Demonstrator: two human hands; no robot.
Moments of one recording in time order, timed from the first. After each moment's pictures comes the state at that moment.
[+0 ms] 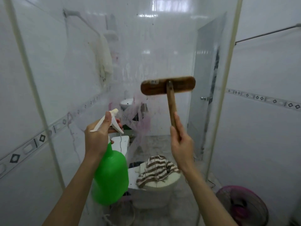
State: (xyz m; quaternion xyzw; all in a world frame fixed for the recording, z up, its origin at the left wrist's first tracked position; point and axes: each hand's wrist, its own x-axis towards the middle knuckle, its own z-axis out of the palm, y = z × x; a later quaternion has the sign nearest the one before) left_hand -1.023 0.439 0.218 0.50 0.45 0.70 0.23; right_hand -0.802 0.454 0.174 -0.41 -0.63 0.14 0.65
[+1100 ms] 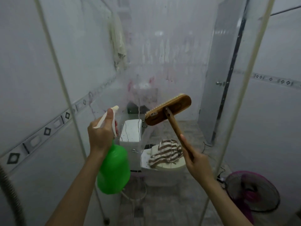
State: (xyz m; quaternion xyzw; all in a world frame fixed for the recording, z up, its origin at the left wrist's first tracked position) left_hand -1.075 0.426 0.167 0.47 0.50 0.71 0.17; right_hand -0.786 0.431 0.062 -0.47 -0.74 0.04 0.48
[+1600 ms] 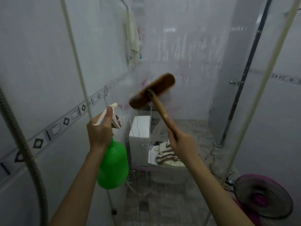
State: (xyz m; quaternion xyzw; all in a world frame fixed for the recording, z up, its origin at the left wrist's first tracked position) left_hand -1.113 0.407 0.160 0.43 0.52 0.72 0.15; right_hand -0.866 0.451 0.112 -0.44 -0.79 -0.03 0.43
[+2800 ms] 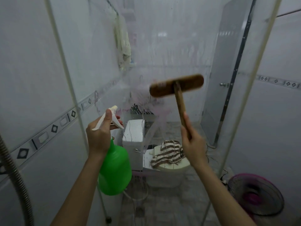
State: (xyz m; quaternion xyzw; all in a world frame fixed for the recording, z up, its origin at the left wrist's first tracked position) left_hand -1.086 0.410 0.166 0.47 0.46 0.73 0.18; right_hand -0.826 0.445 0.118 -0.44 -0.67 0.10 0.59
